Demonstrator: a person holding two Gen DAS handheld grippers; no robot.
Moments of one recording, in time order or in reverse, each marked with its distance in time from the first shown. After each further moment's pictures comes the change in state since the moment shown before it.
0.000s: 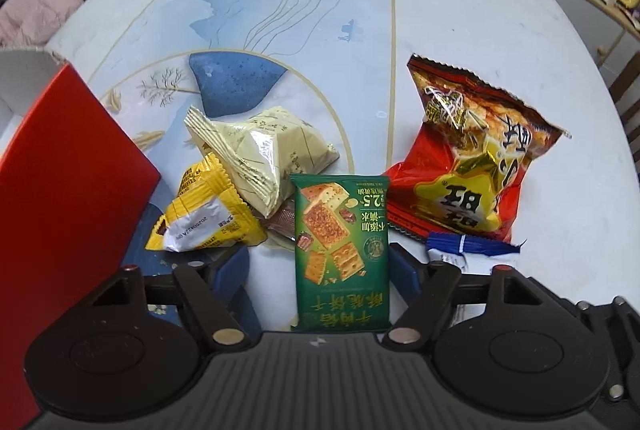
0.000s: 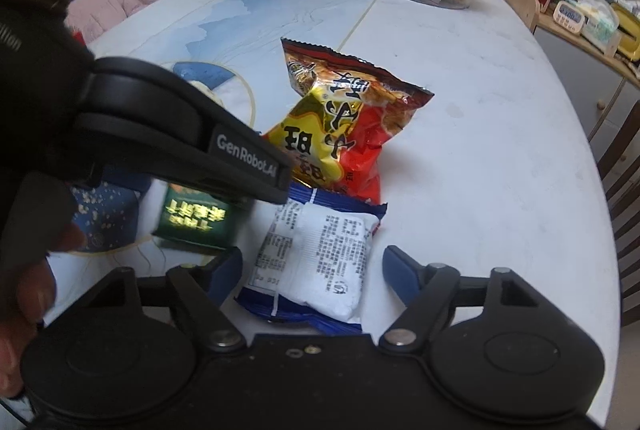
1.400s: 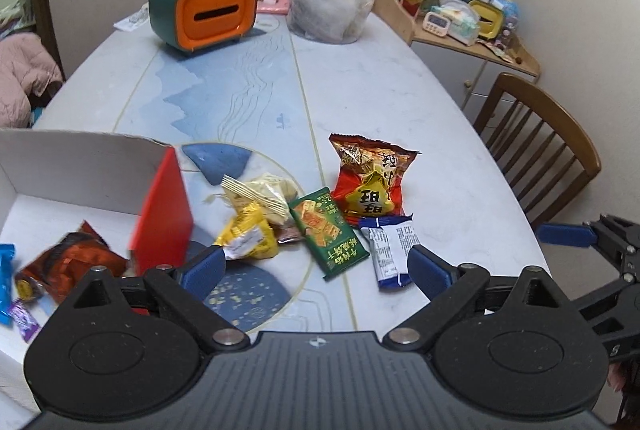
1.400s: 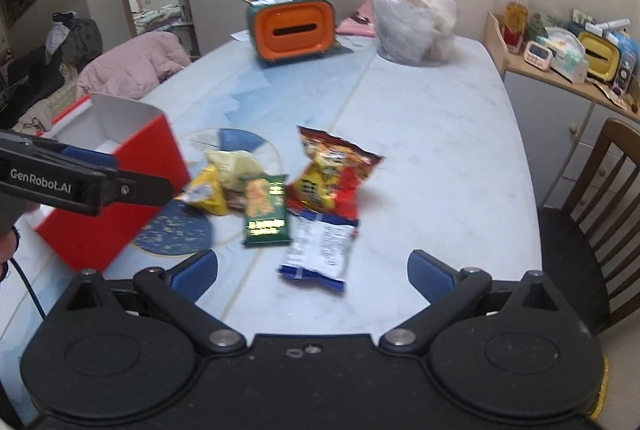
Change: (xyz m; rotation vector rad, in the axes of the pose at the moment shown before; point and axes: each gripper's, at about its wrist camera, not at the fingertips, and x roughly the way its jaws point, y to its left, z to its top) left arm -0.119 0.071 -0.043 0.177 -0.246 -0.305; right arm -0.128 -0.016 -0.010 0.051 -0.129 0.059
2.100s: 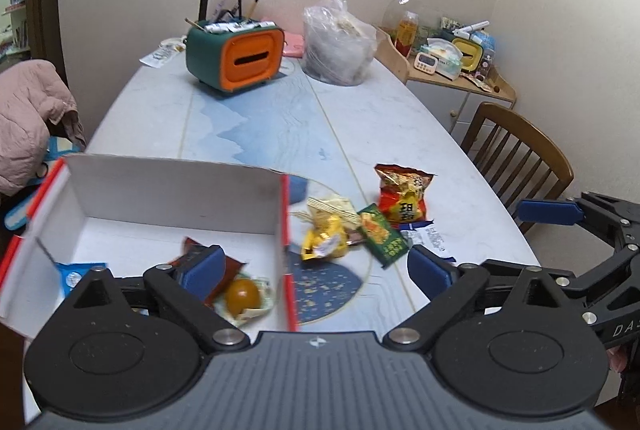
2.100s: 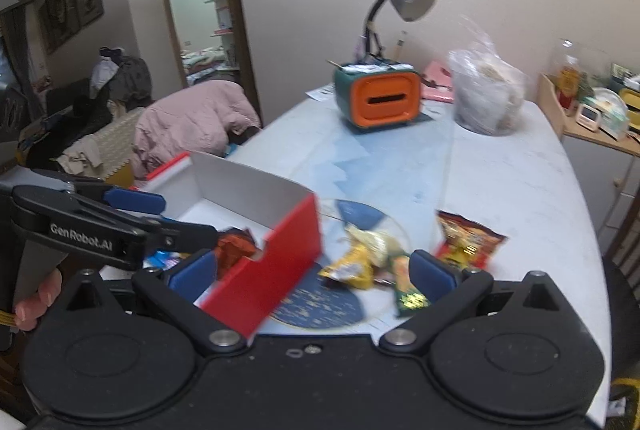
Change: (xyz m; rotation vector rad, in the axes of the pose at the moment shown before) left arm -0.100 0.099 -0.011 0.050 -0.102 -0.082; right arm -0.039 0.134 0.040 -0.023 -0.147 0.090
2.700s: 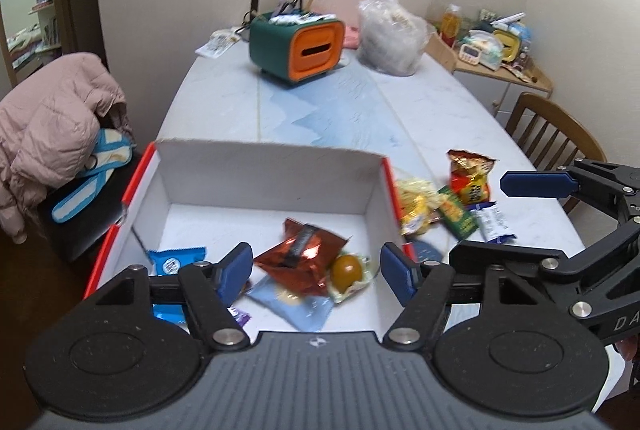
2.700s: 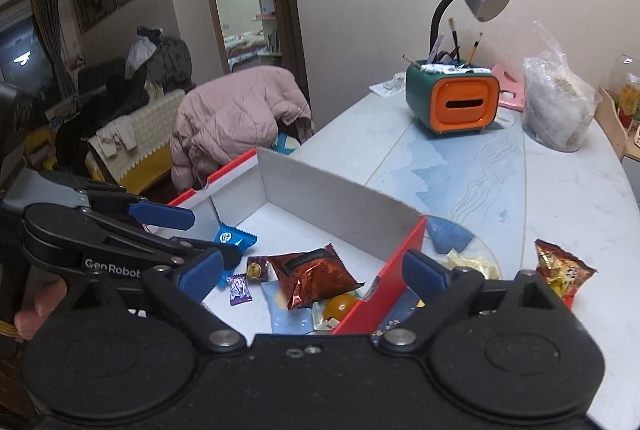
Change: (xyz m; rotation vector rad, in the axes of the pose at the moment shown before) left arm -0.042 0.078 -0.006 0.015 0.026 0.094; right arm 0.049 0.090 0.030 -0.064 0.028 0.110
